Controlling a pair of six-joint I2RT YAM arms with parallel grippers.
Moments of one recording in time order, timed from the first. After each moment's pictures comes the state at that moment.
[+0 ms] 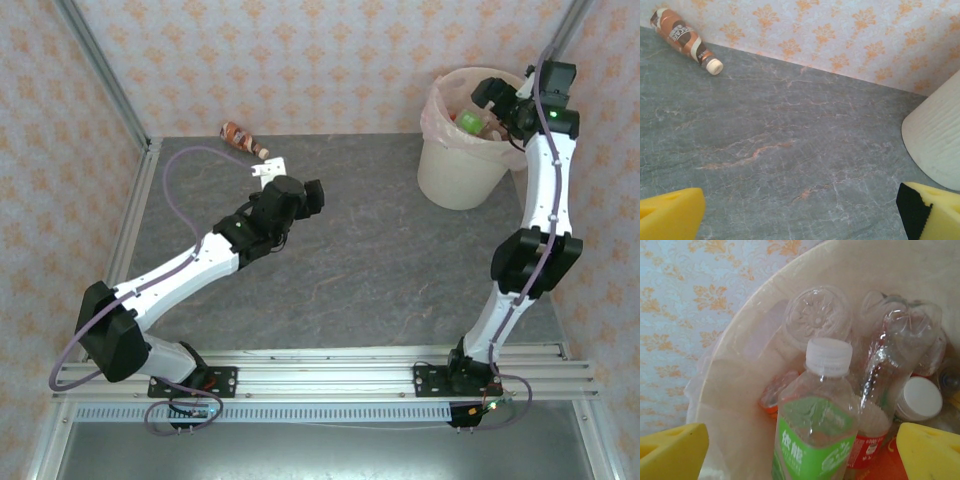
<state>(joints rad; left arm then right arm) -0.67 1.41 1.18 -0.31 -0.53 -0.67 -0.25 1.92 2.16 -0.81 -0.33 0.42</state>
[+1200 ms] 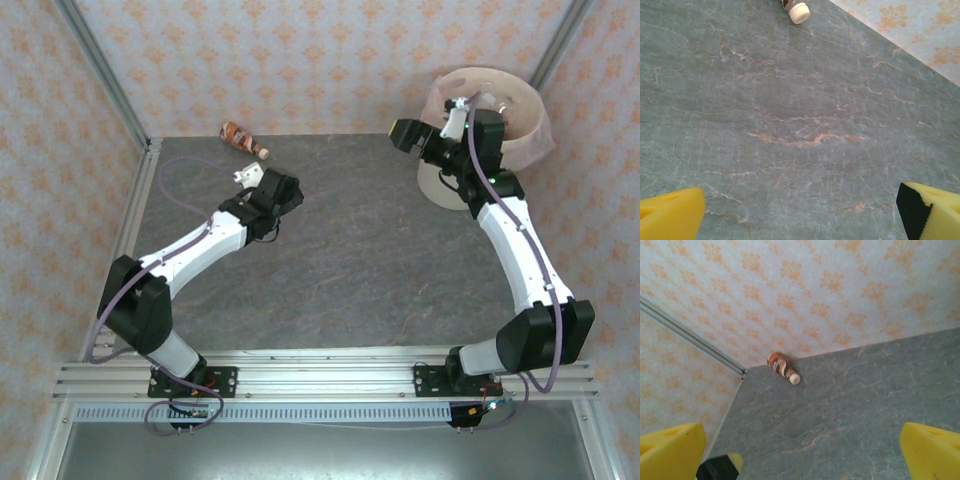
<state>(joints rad) -0.50 1.61 1.26 -0.50 -0.47 -0.97 0.14 1.40 1.38 -0.30 -0.42 0.50</state>
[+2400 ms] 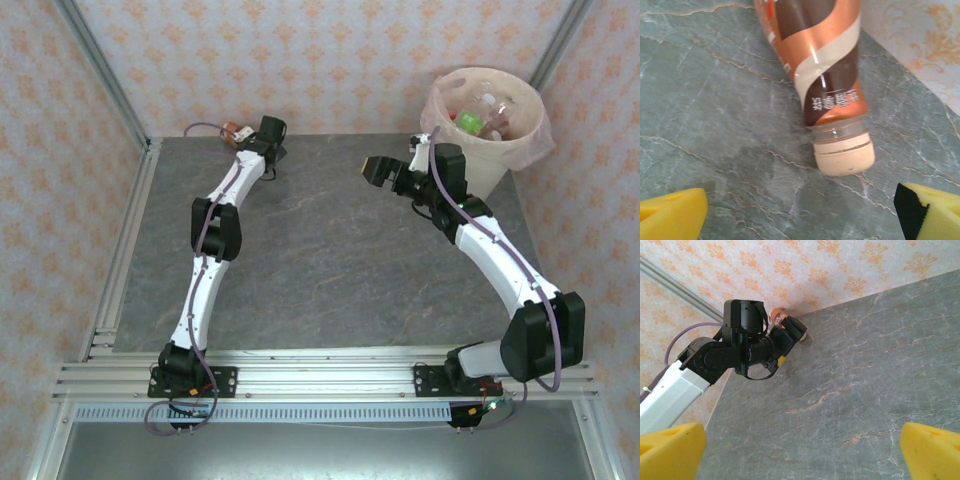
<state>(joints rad) -0.18 2.74 2.61 -0.81 -0.42 -0.92 0.27 1.37 1.13 -0.15 -0.38 0.54</state>
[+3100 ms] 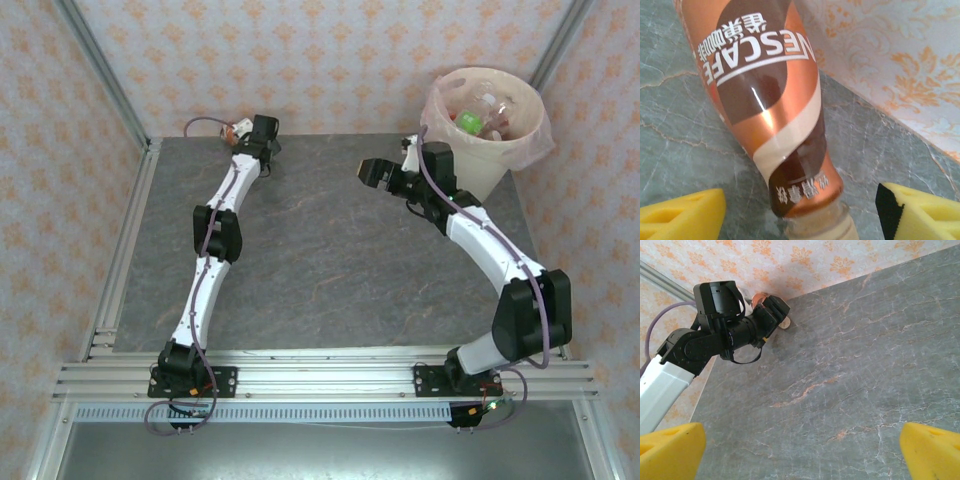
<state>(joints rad) -0.14 2.90 2.82 -0.71 -0.39 -0.75 0.27 1.48 1.17 -0.16 -0.38 0.51</state>
